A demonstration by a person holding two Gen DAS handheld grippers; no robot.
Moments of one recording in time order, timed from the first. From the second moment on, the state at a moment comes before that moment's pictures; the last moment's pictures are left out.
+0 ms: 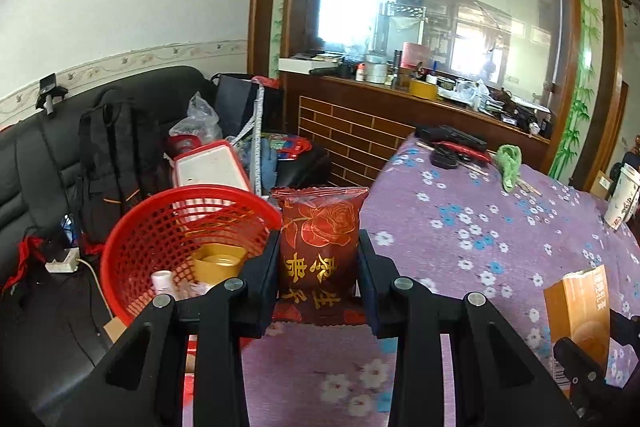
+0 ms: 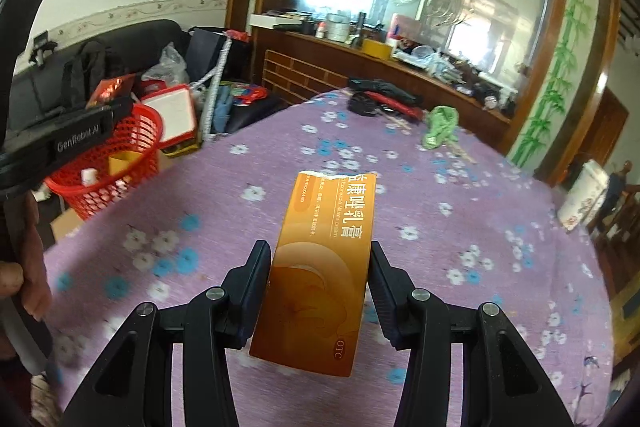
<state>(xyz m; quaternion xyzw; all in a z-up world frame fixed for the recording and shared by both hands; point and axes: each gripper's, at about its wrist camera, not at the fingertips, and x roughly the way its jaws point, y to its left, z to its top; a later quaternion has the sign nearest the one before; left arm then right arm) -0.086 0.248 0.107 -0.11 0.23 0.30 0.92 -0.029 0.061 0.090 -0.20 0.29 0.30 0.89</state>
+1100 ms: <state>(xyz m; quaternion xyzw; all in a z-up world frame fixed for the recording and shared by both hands) -0.142 0.386 0.081 -0.15 0.28 0.28 0.91 -0.024 0.264 0.120 -0.10 0.38 0.48 0.78</state>
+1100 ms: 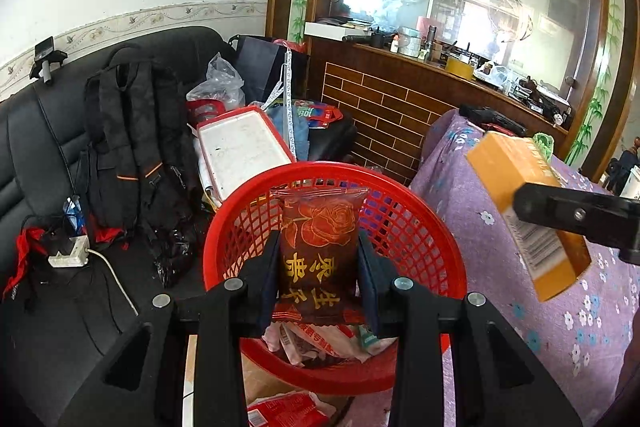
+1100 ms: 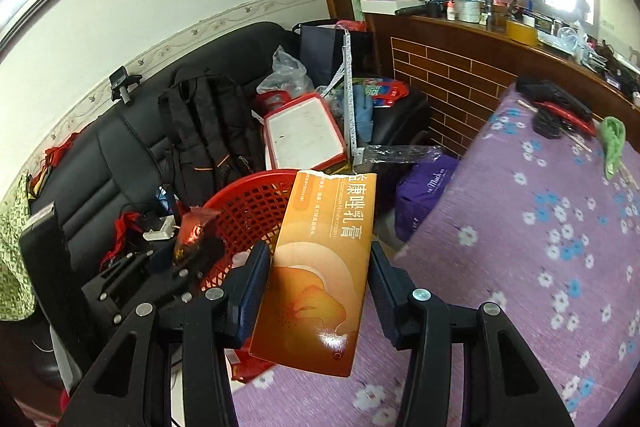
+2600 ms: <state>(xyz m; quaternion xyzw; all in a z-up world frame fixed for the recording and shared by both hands) -0.134 0.358 0.086 -0.10 0.25 0.34 0.90 -0.023 0.226 0.121 -0.09 0.35 0.42 0.83</state>
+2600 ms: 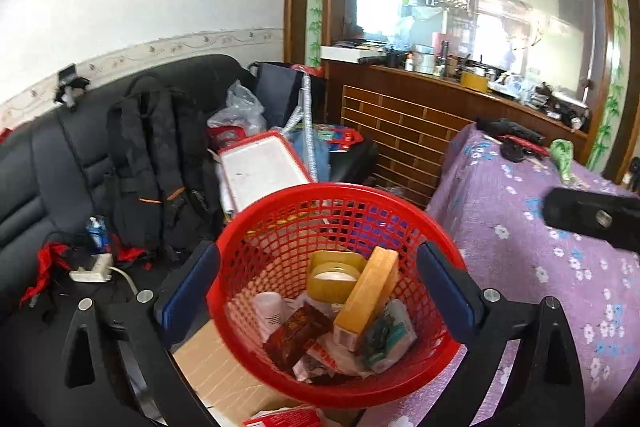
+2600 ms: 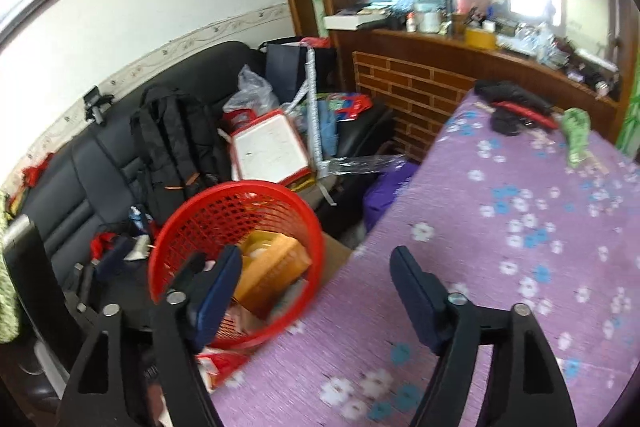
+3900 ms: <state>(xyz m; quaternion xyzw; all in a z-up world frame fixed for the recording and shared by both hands) -0.233 0.161 0.099 -0.02 0.23 0.38 0.90 -0.158 -0.029 0.091 -0.12 0.28 0.26 0.92</state>
